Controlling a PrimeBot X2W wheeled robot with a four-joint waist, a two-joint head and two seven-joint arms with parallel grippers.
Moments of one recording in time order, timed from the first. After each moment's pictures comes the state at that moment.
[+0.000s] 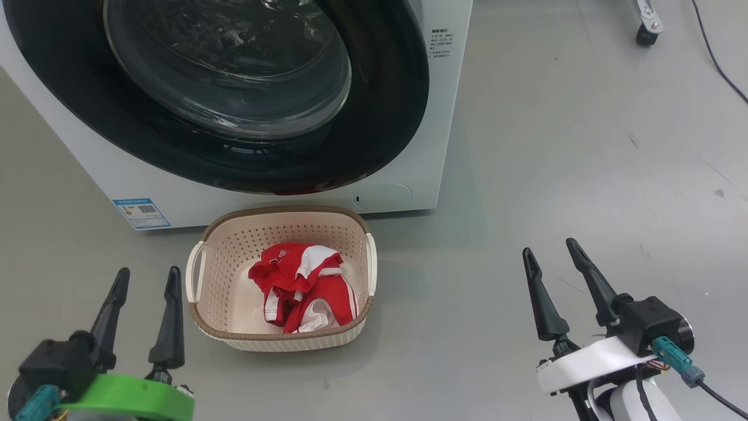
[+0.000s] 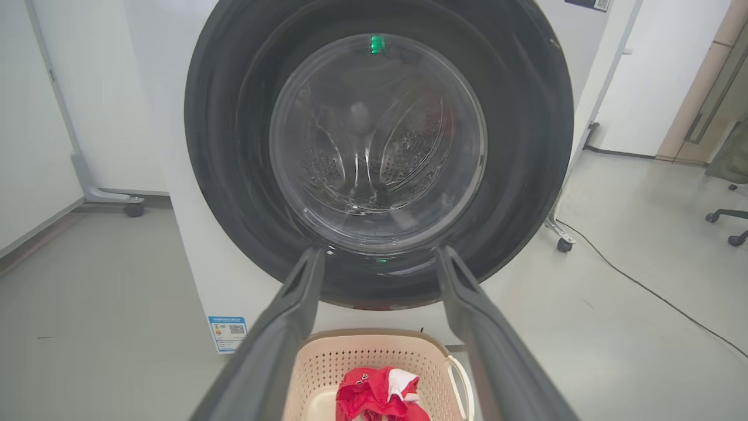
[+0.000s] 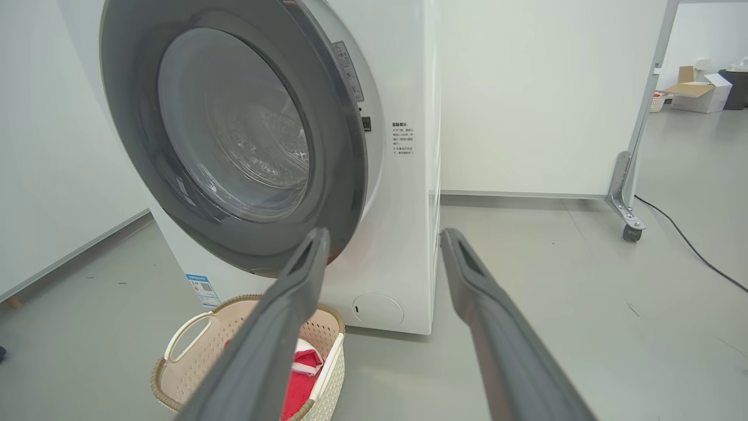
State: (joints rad) left arm 0.07 0.19 -0.11 -0.11 -0.51 -0.06 -0.12; right arm -0.01 -0.05 0.18 0.11 0.24 0.10 -0.26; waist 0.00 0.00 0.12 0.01
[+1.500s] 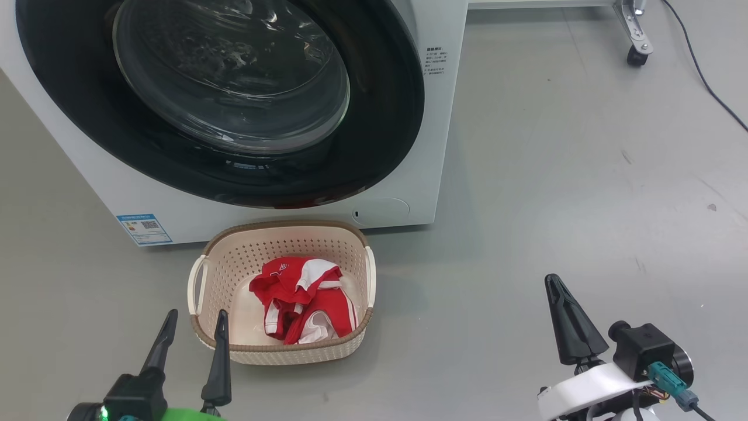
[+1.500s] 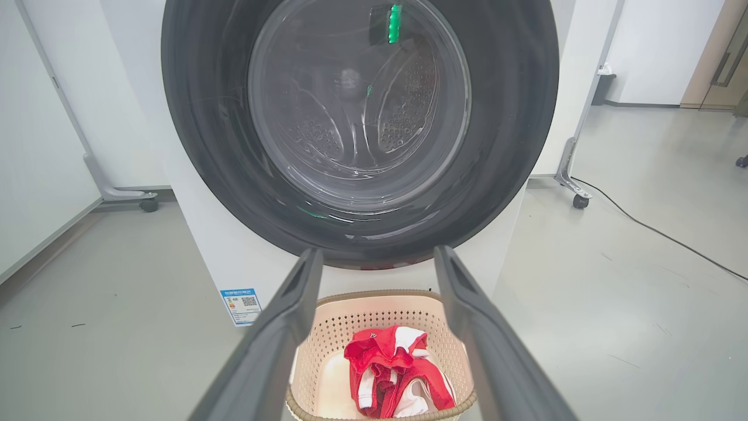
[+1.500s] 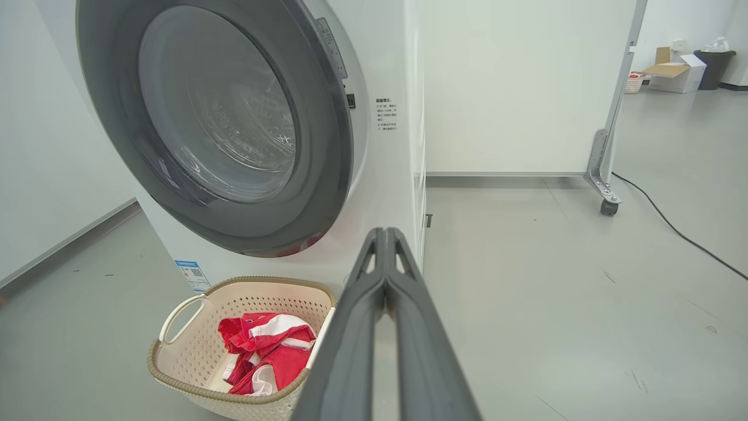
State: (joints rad) left arm 0.12 0.11 -0.20 0.00 -0.33 0.09 -0.20; right arm 0.07 -0.04 0.19 0.12 0.24 0.05 -0.26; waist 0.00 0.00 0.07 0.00
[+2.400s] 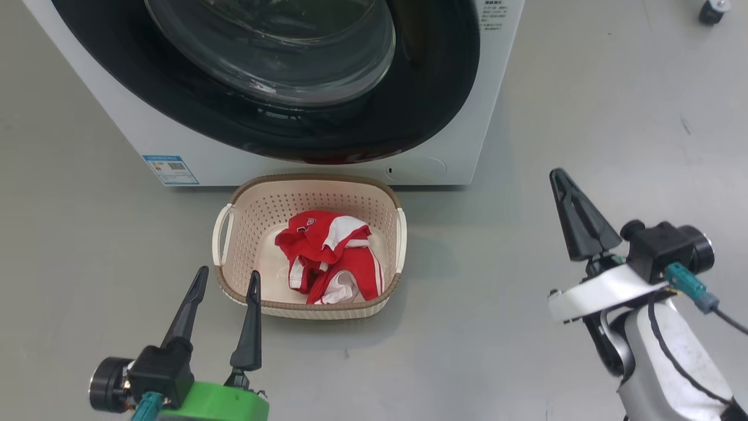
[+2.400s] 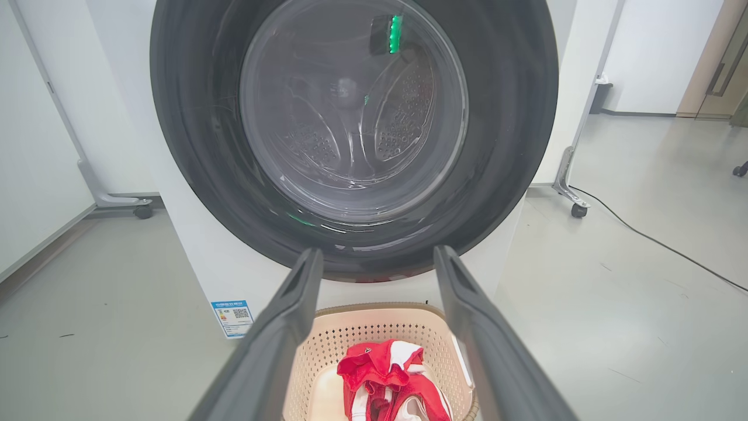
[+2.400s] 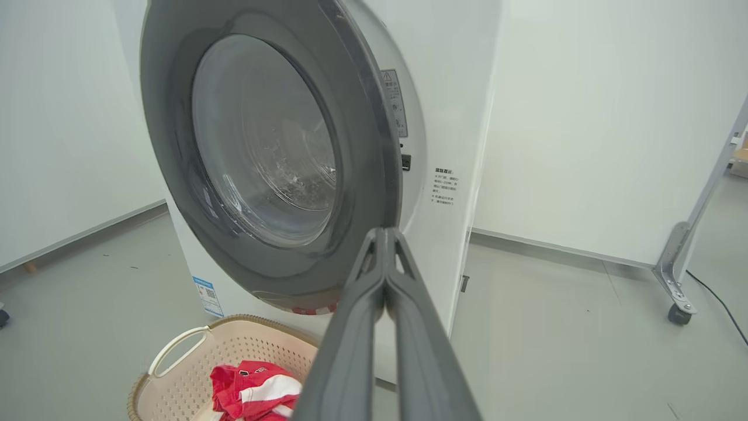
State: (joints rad) left arm 0.04 0.09 -0.27 -0.05 -0.31 0.09 -0.22; right arm -0.21 -0.13 0.21 0.16 0.22 0.10 -0.25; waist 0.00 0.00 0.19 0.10
